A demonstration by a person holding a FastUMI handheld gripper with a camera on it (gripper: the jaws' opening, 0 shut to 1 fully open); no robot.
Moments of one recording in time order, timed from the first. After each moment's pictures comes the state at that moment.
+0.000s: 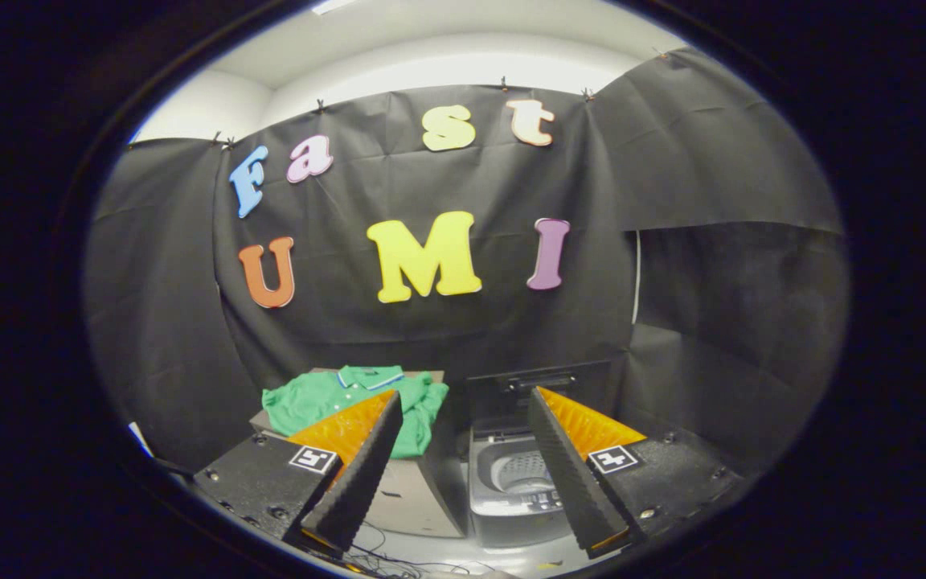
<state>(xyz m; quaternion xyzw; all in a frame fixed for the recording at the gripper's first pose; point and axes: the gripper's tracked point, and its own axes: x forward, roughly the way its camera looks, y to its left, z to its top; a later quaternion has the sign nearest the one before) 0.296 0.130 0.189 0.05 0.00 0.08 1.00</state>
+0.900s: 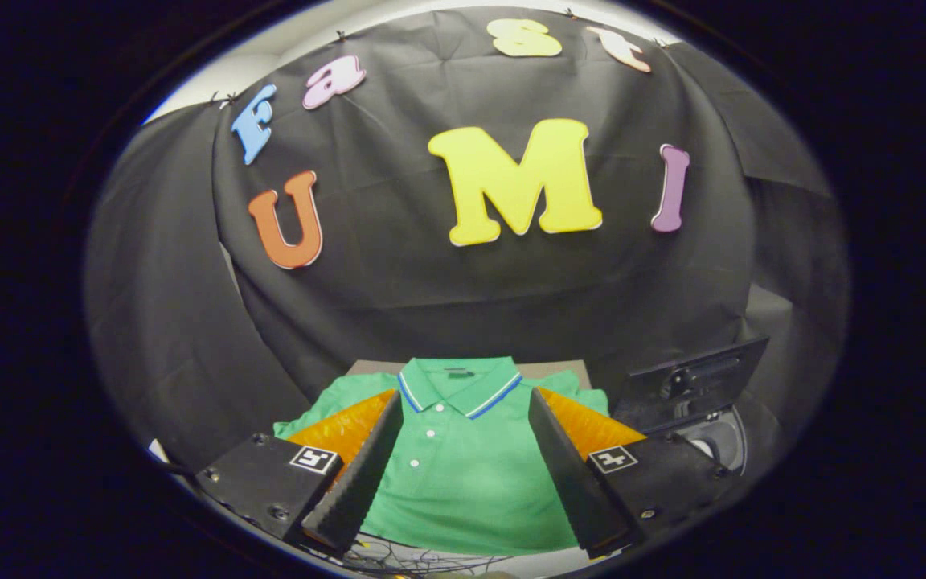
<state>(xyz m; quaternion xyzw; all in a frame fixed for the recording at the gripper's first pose) 0.505 0.357 0.141 0.05 0.13 0.15 0.98</state>
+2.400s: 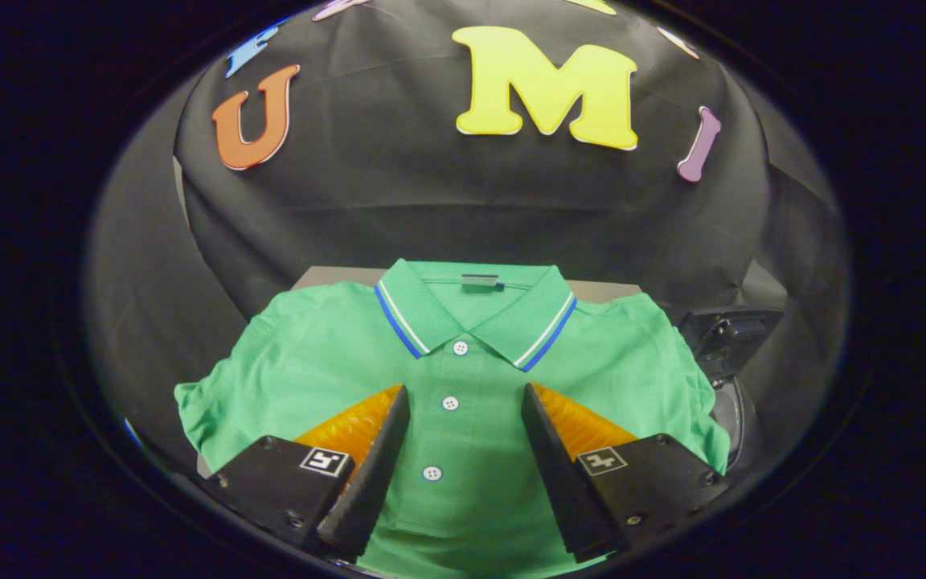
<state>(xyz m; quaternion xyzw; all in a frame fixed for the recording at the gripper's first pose) 0.558 0.408 0.041 -0.03 0.27 0.07 0.96</state>
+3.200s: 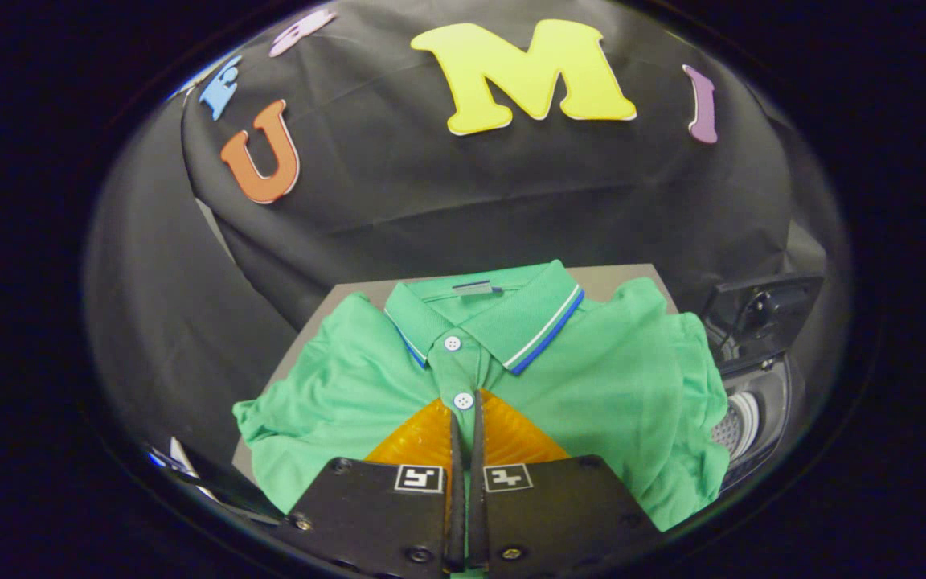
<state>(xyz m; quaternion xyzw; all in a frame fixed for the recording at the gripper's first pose) 0.563 0.385 0.057 0.07 0.27 0.19 0.94</state>
